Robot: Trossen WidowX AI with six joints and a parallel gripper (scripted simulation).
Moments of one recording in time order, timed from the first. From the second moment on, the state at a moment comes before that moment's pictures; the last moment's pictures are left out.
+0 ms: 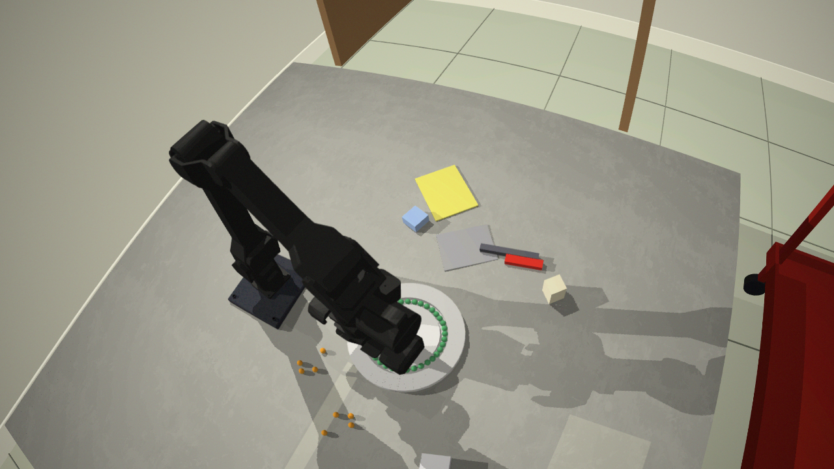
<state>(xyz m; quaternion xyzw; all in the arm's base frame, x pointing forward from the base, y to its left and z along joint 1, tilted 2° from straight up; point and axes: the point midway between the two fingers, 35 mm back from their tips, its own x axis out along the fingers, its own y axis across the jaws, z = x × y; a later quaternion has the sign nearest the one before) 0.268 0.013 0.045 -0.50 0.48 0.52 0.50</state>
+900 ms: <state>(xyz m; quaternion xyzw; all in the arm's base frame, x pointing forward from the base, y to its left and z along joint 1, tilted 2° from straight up) 0.257 0.008 0.043 -0.50 0.48 0.52 0.50</state>
